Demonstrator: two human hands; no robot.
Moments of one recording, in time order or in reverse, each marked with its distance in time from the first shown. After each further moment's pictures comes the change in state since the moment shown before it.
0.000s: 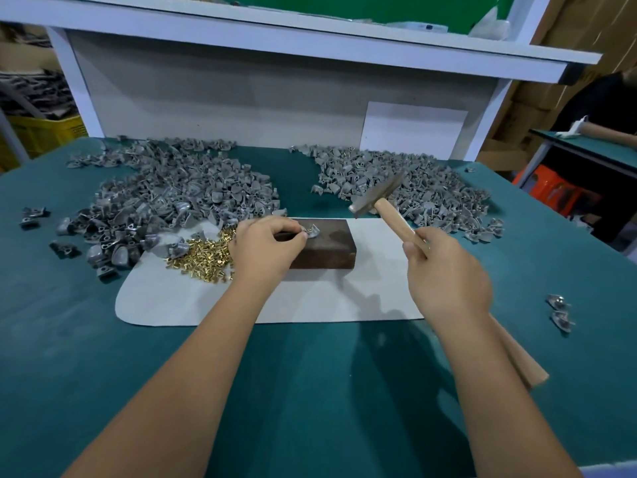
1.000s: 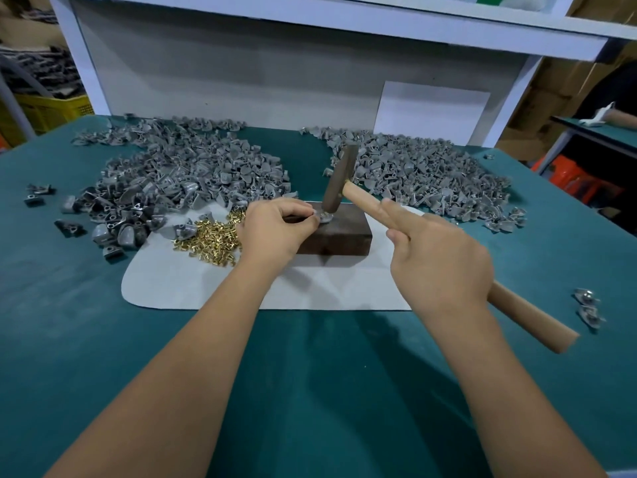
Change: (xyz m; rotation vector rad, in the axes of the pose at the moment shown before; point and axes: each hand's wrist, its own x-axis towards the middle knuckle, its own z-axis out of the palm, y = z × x) left_hand 0.009 -0.007 0.000 -0.188 -0.065 -0.007; right_hand -0.013 -0.027 0.007 -0.226 0.082 -0.313
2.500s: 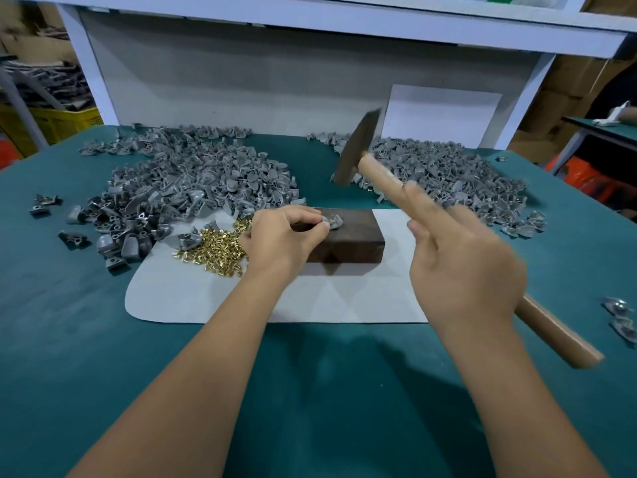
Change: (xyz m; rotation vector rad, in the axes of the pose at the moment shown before) left_hand -0.004 0.000 0.001 0.061 0.037 -0.004; right_hand -0.003 -0.006 0.001 0.130 0.222 -0.019
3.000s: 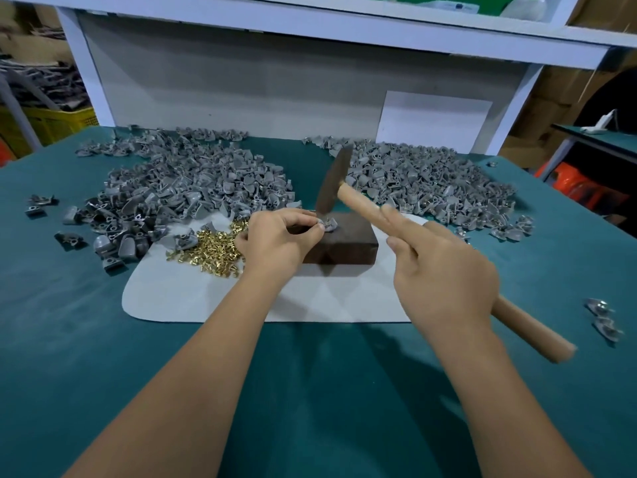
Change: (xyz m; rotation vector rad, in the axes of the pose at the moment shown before) left_hand -0.001 0.003 0.001 0.040 0.031 -0.017; right_hand -0.003 0.000 0.001 0.044 -0.135 0.051
